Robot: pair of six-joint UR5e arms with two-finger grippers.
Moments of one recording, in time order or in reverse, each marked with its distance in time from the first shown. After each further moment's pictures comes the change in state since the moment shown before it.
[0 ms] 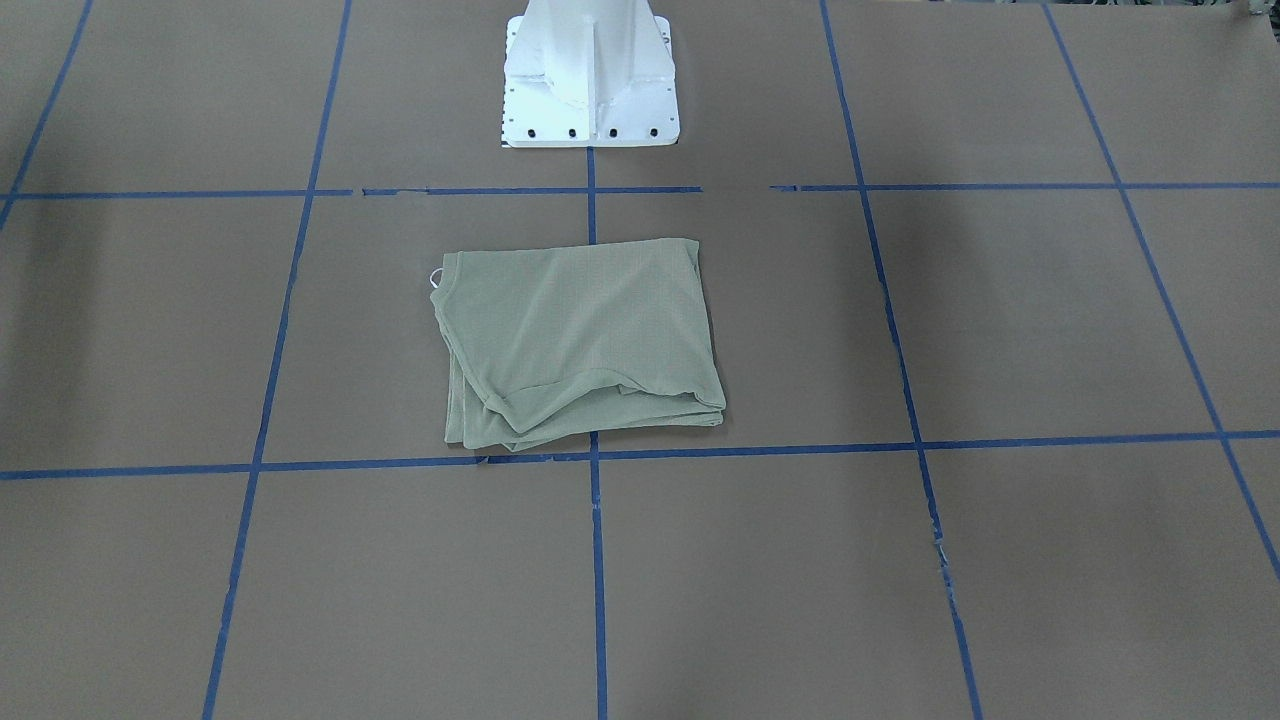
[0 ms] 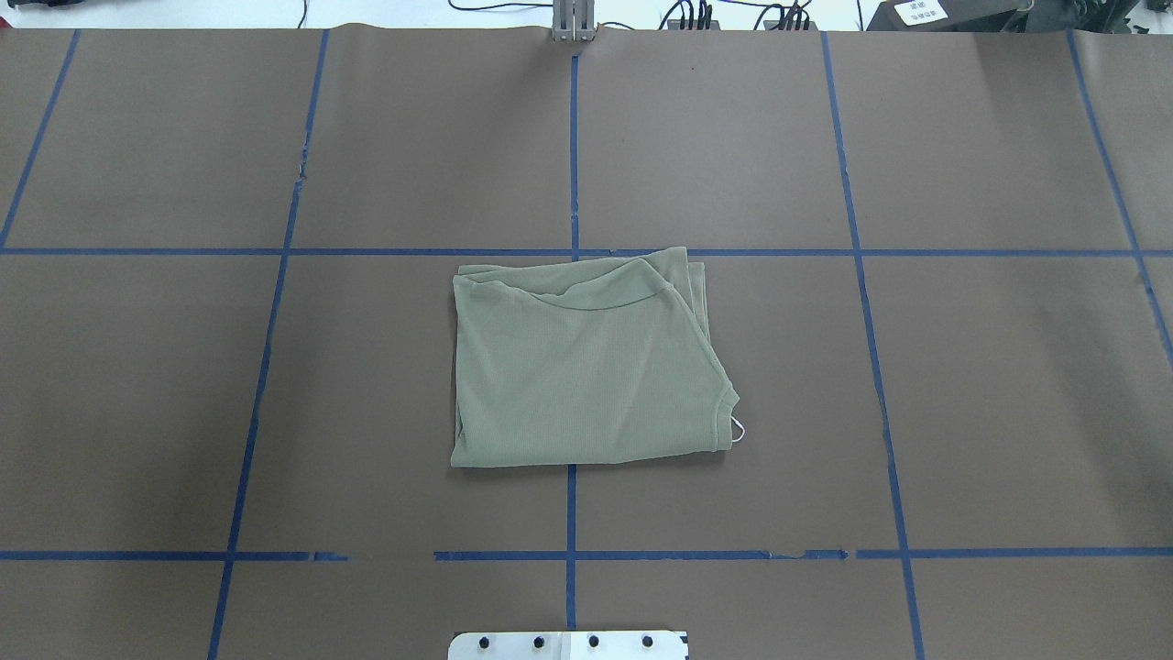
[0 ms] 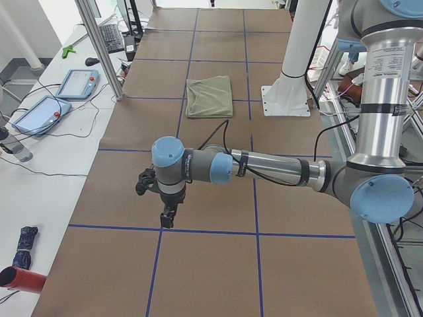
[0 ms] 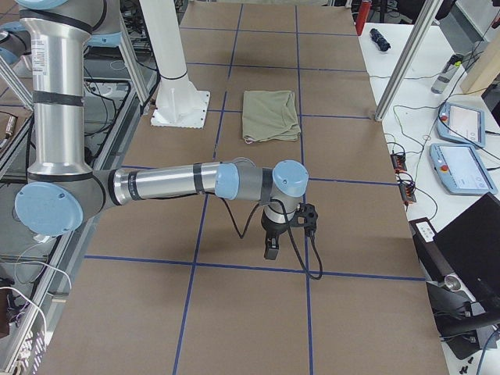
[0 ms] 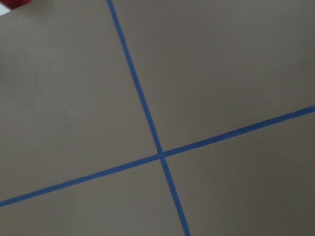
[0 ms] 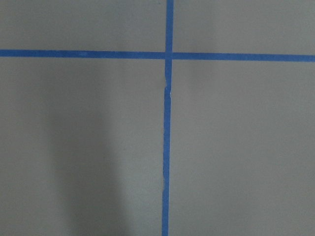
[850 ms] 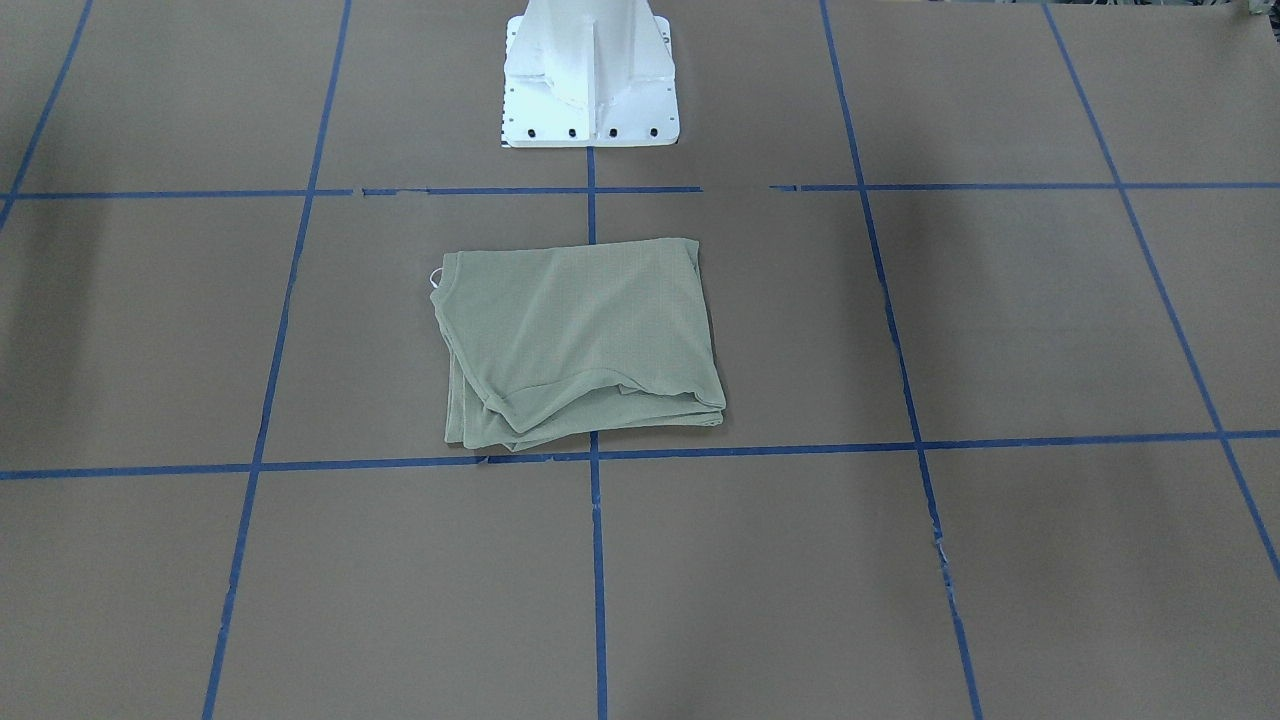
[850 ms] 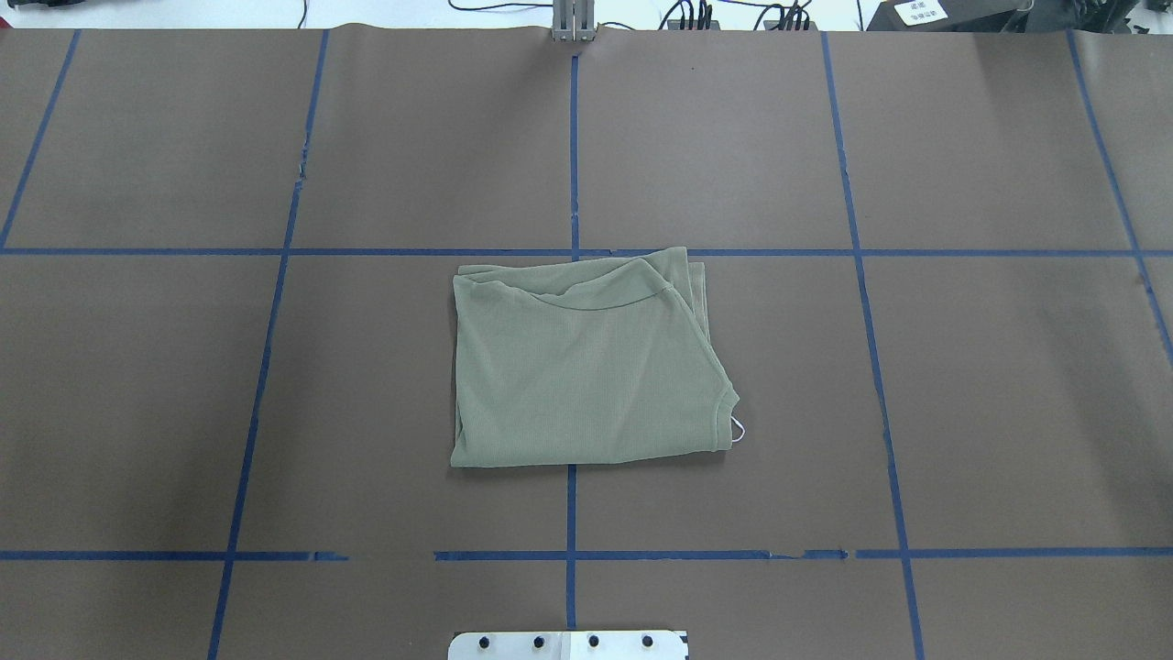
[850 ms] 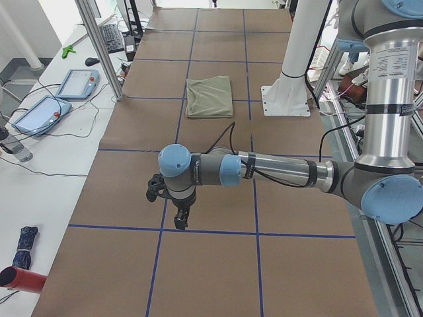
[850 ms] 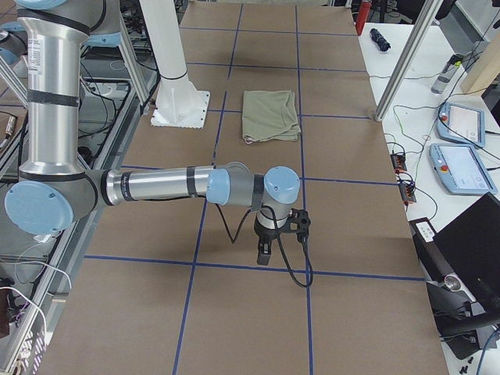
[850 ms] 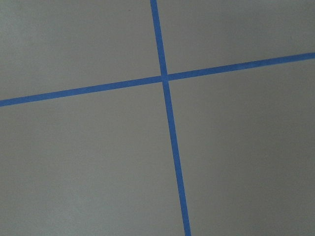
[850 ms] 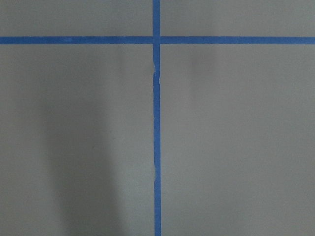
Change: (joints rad) left arm -0.009 0.032 -0.034 0.051 -0.074 0.000; right arm 0.003 -0.027 0.006 0.022 -0.001 0.005
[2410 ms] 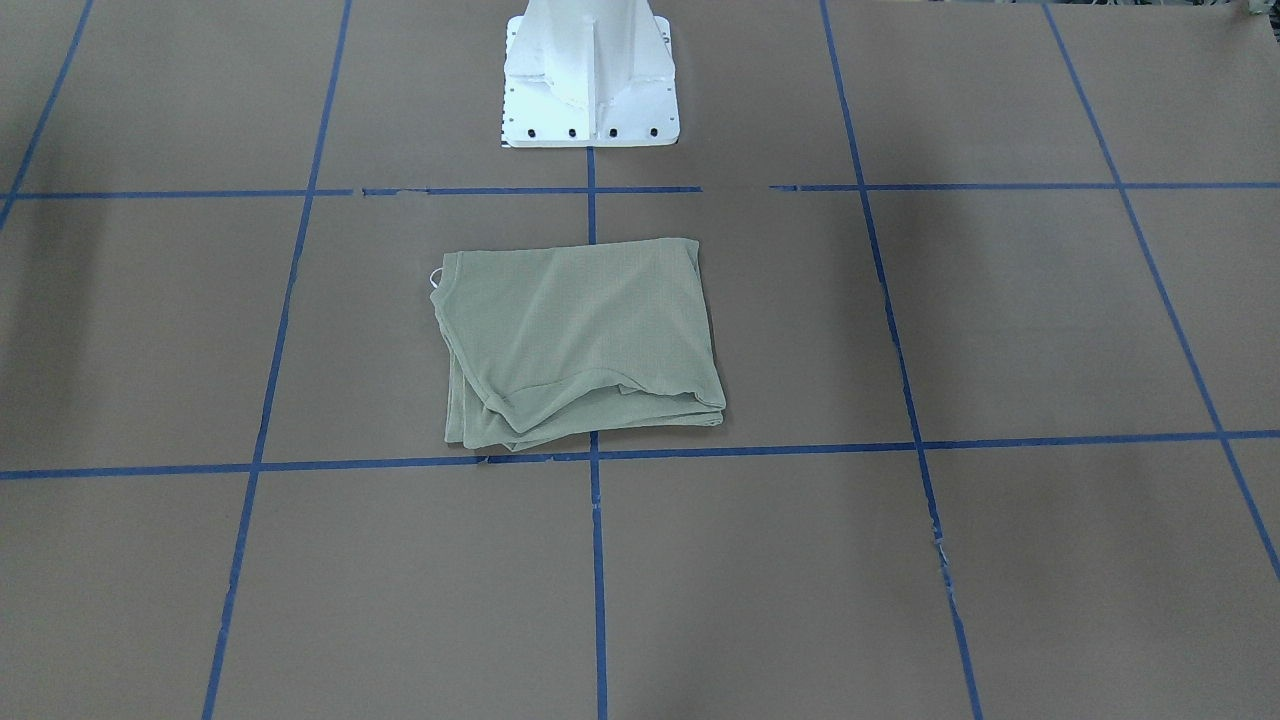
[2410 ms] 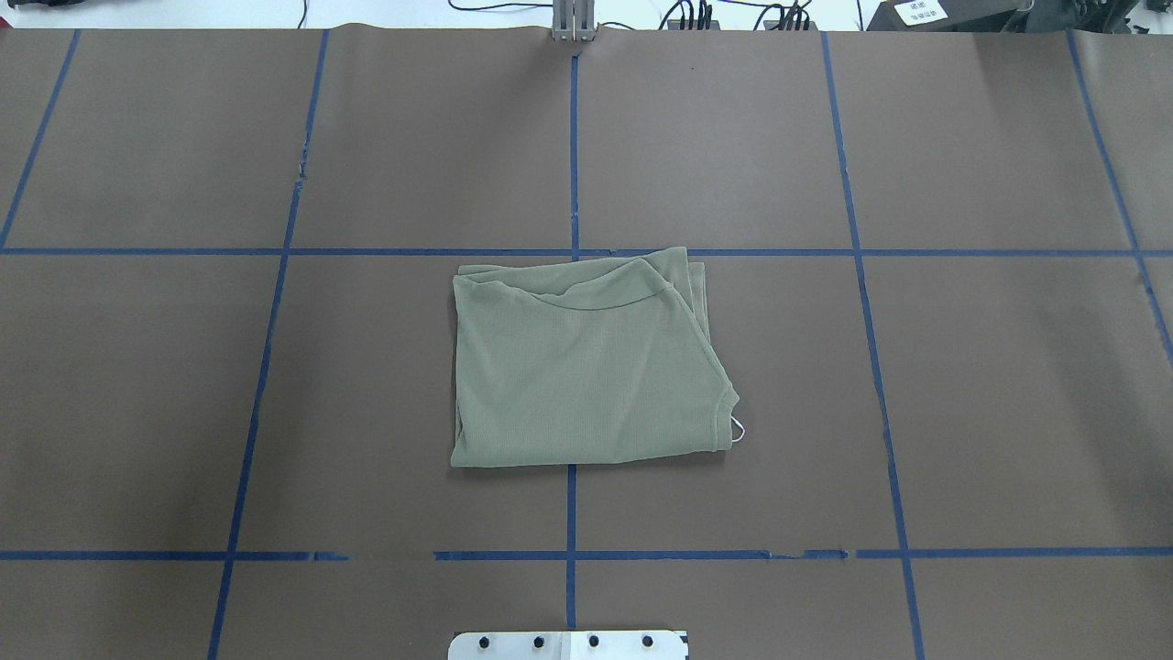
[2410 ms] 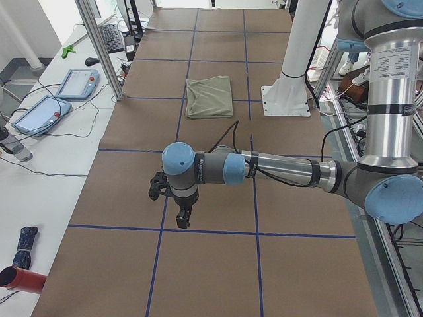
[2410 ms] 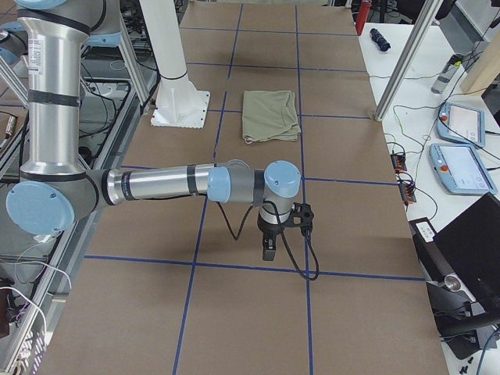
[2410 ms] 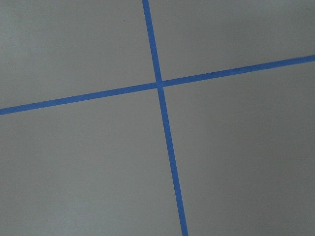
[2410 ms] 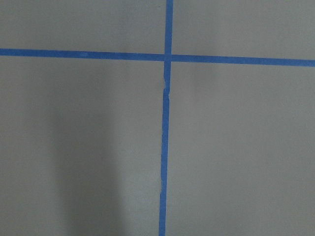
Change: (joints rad) left arm -0.001 0.028 -0.026 0.001 0.005 0.001; right arm -0.001 0.006 0.017 0.041 0.002 0.001
